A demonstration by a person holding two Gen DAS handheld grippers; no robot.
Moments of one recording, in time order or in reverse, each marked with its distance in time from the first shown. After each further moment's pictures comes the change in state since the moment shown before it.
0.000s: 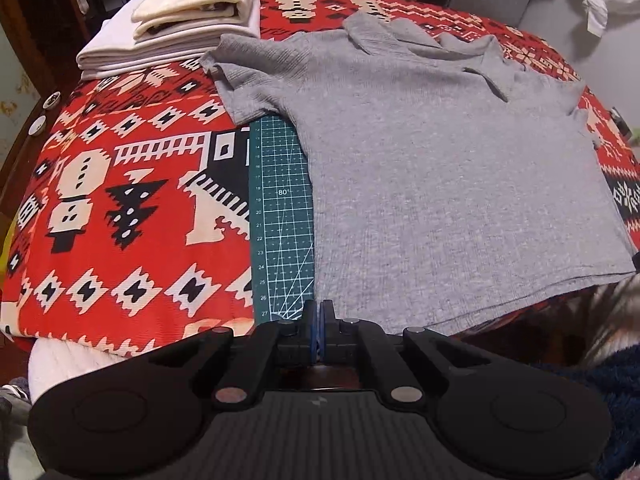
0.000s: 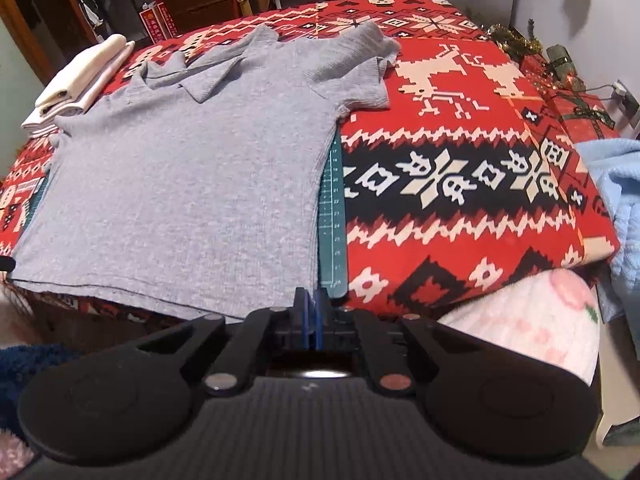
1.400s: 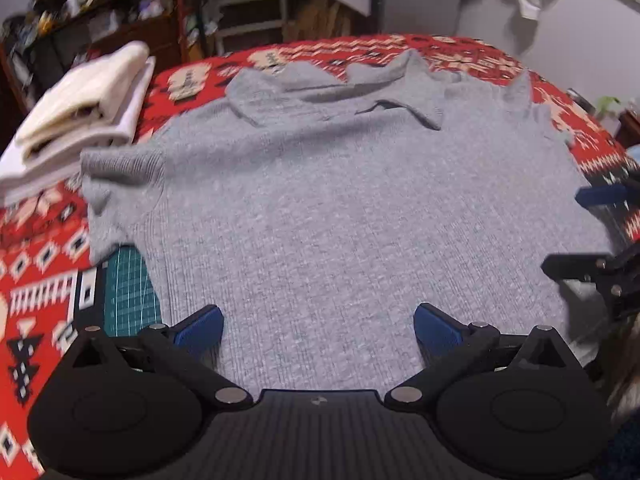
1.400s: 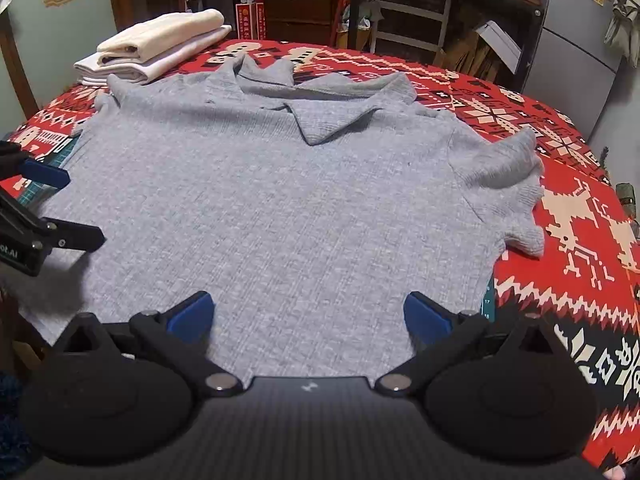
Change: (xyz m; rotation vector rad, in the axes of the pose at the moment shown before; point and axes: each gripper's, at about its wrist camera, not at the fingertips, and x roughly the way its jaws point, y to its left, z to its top) left arm 0.057 -0.082 0.044 0.203 -0.208 -0.041; right arm 0.080 0.096 0.050 -0.363 -0.141 0.032
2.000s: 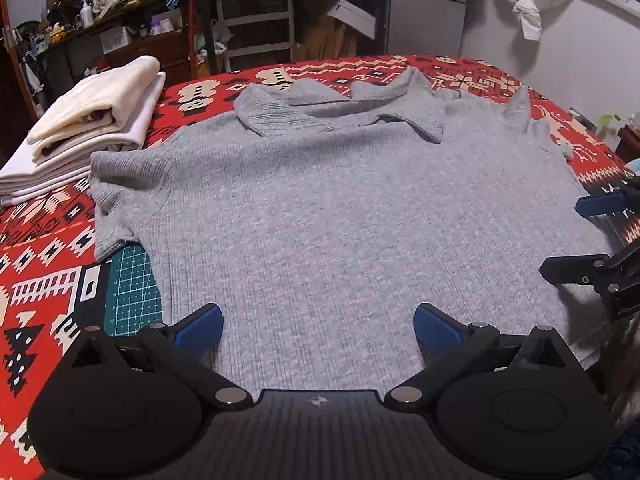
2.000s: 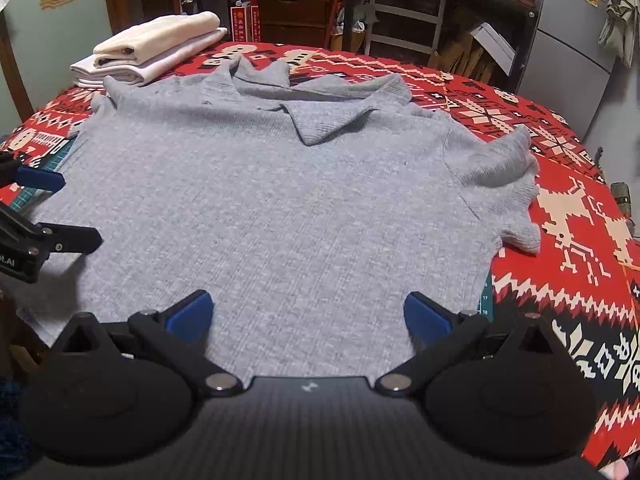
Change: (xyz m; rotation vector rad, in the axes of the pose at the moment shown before) left arm -0.004 -0.001 -0.012 -0.001 -0.083 0.003; right arm -0.003 0.001 -0.002 0.008 -0.008 -0.015
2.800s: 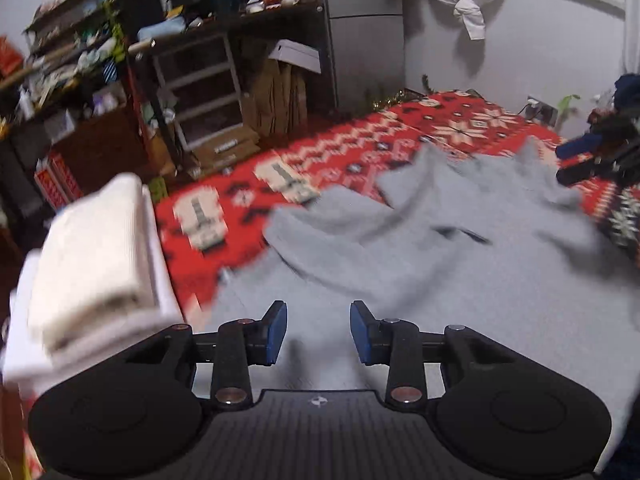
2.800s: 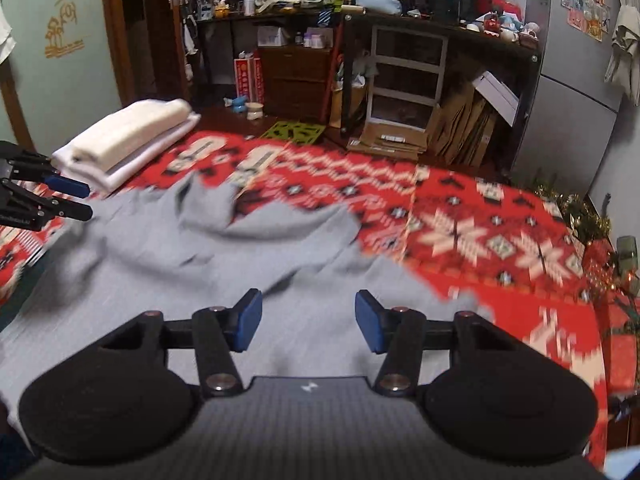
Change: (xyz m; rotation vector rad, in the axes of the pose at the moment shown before) left arm 0.034 0.088 0.137 0.271 -0.102 -0.089; right arm 0.008 -0.089 0.125 -0.011 -0.137 0.050
